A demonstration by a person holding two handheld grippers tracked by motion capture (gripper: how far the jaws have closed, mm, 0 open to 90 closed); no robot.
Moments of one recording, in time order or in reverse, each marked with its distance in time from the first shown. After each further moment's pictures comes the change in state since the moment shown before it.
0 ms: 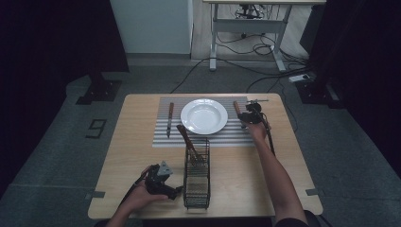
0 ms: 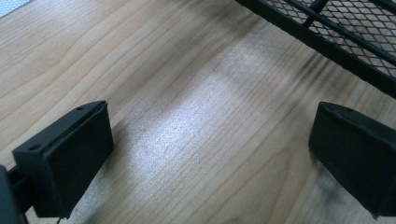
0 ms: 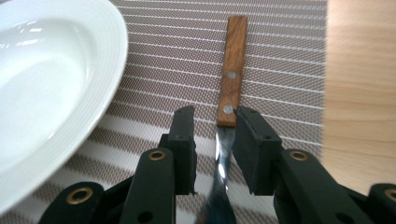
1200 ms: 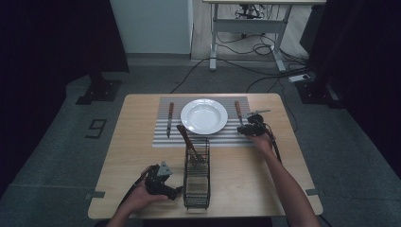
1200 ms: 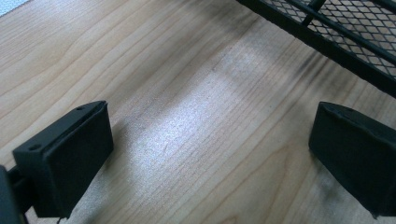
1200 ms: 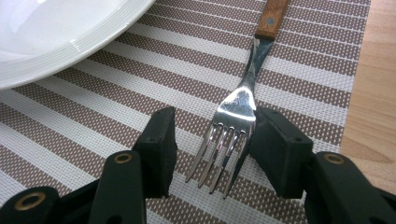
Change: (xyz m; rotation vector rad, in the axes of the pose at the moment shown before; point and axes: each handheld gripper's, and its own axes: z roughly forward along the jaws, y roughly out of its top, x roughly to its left) left arm -0.001 -0.001 -0.001 0.000 0.003 -0.001; right arm 0.005 -0.040 -0.023 0.084 0.089 -0.090
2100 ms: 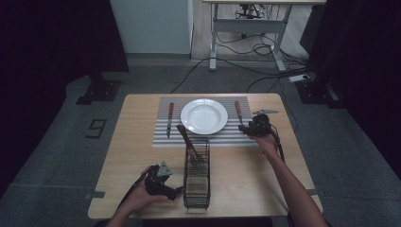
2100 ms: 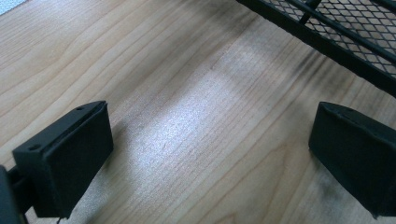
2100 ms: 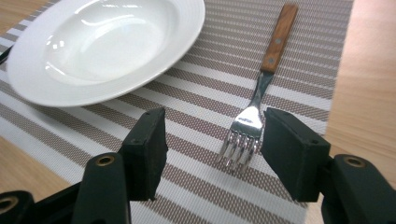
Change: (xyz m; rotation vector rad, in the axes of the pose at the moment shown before) left arm 0.000 -0.001 -0.001 0.002 -0.004 0.004; right arm 0.016 -0.001 -0.049 -0.130 0.023 -0.020
